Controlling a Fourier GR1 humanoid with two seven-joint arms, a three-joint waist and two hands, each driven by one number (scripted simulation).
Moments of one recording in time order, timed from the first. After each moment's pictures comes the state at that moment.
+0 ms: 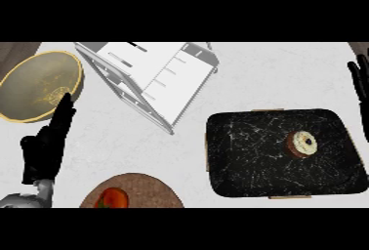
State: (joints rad) left arm -0.05 0.44 -0.19 -1.61 0.10 0.35 0.16; right arm -0.19 -0.55 0.00 -1.59 -0.40 -0.10 -0.24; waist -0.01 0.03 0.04
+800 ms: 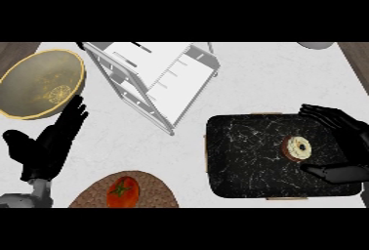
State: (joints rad) left arm -0.05 0.41 -0.13 -1.59 0.28 0.15 0.17; right arm -0.09 -0.58 0.09 -1.46 -0.39 0.30 -0.39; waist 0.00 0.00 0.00
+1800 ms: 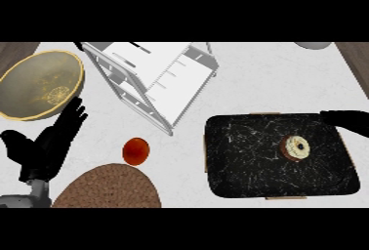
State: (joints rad) left arm -0.04 0.39 -0.10 -1.57 0.28 0.10 0.17; right arm -0.10 -1.07 0.12 -1.73 0.12 0.52 -0.31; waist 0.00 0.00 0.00
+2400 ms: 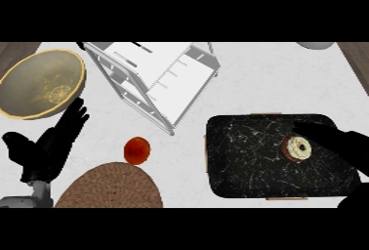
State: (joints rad) left arm -0.03 0.35 -0.07 -1.58 0.24 0.06 0.18; right arm -0.05 -0.82 0.20 -1.69 0.41 0.44 -0.19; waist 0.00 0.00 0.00
